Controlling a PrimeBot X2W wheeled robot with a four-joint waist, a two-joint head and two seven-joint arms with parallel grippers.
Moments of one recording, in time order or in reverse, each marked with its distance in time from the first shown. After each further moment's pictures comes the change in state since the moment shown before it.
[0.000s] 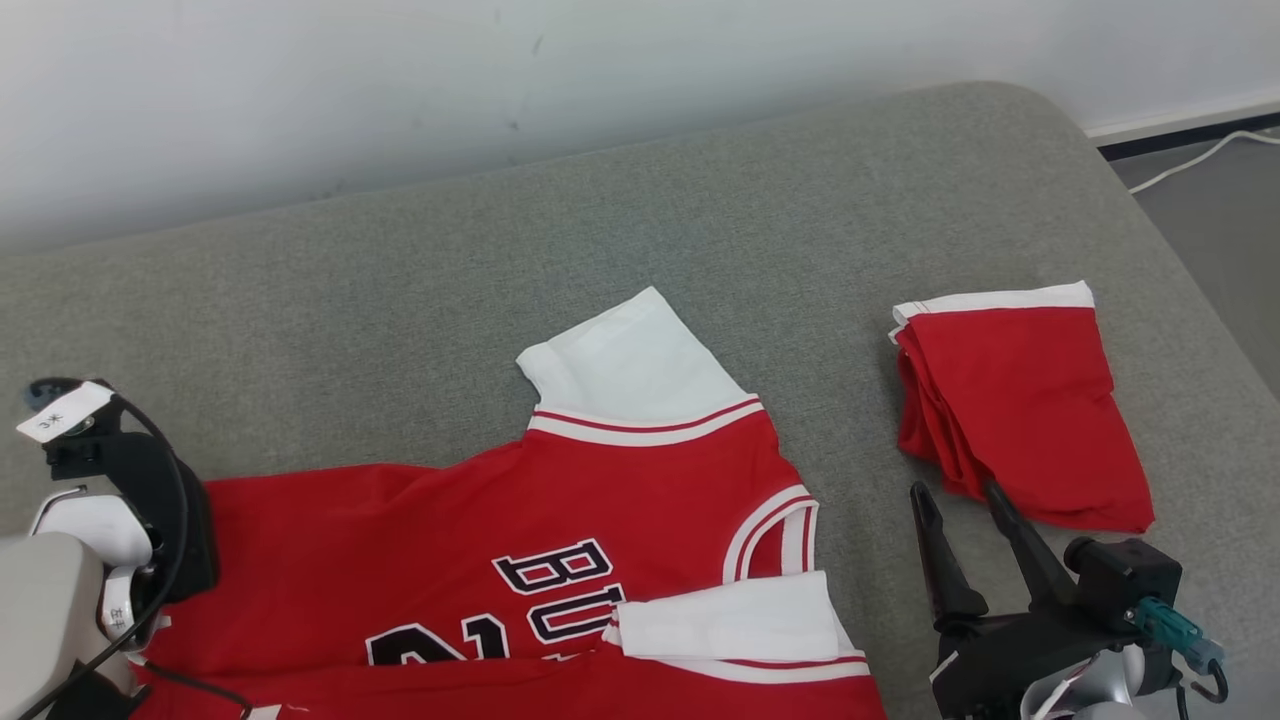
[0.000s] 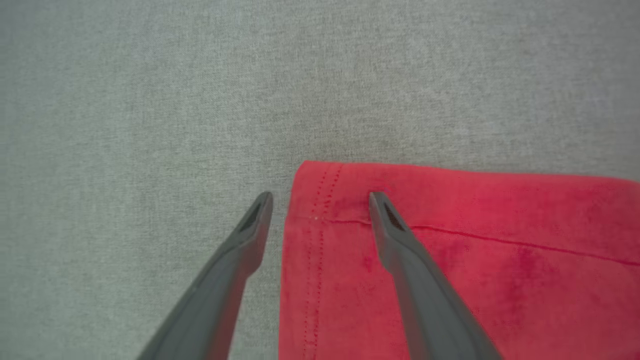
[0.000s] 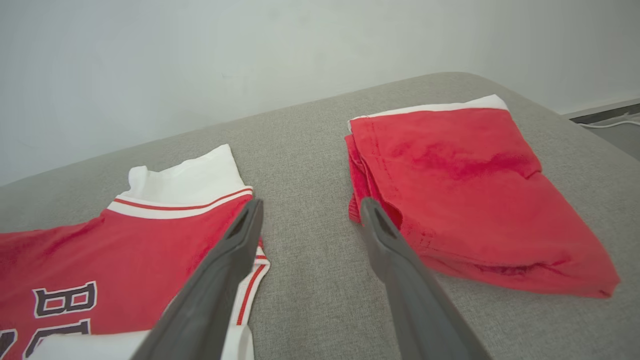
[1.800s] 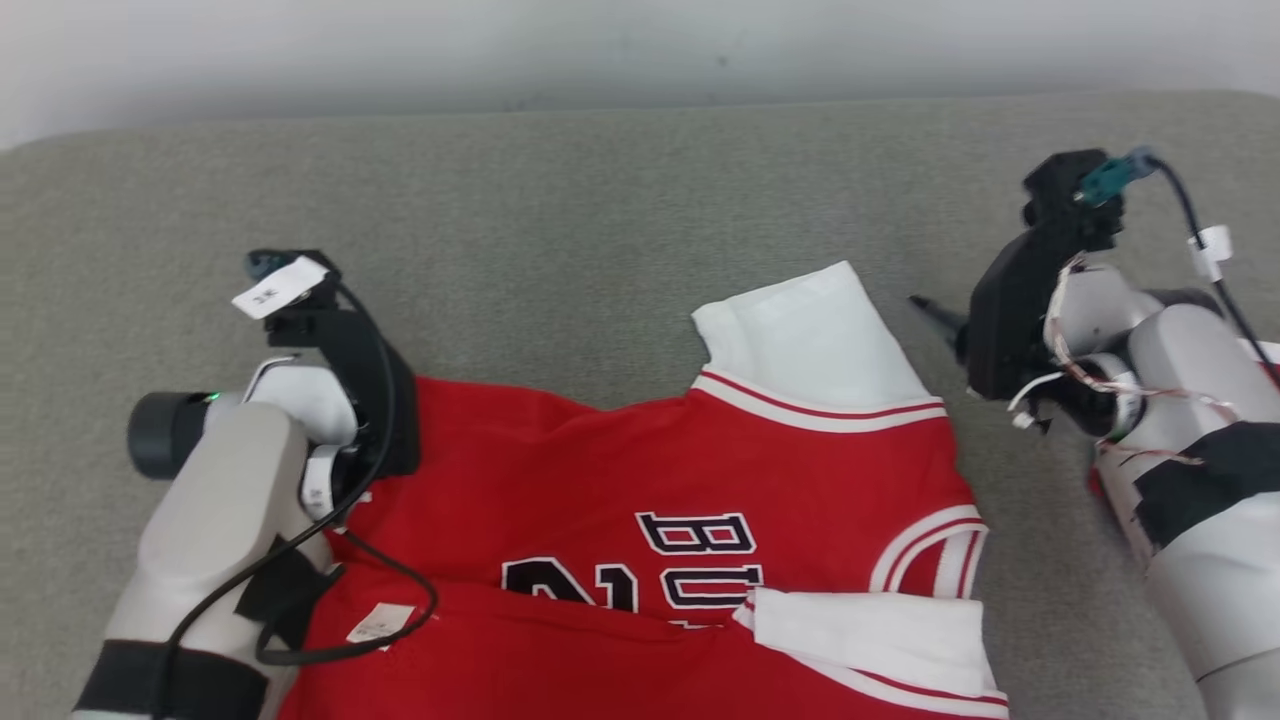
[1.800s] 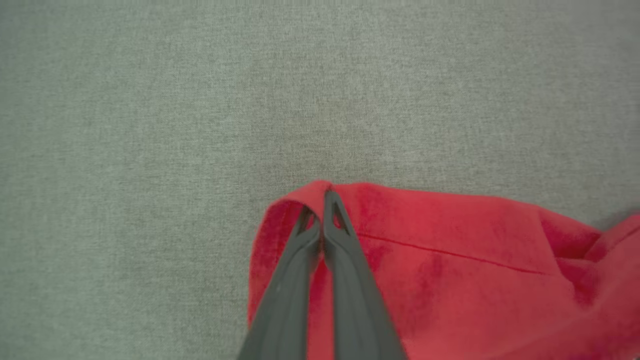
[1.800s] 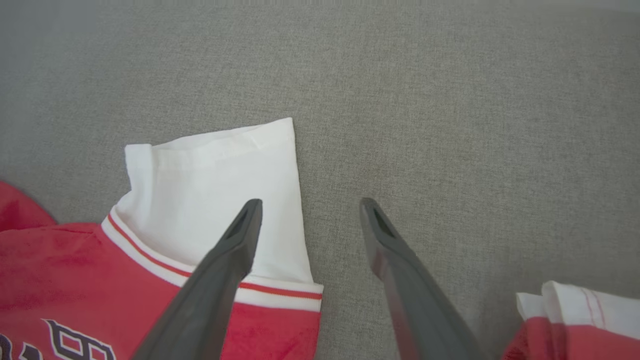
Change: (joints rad) left arm -0.218 -0.249 -0.094 0.099 0.032 -0.037 -0.038; right arm -0.756 -0.115 0.091 0.507 0.106 0.101 0.789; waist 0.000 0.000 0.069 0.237
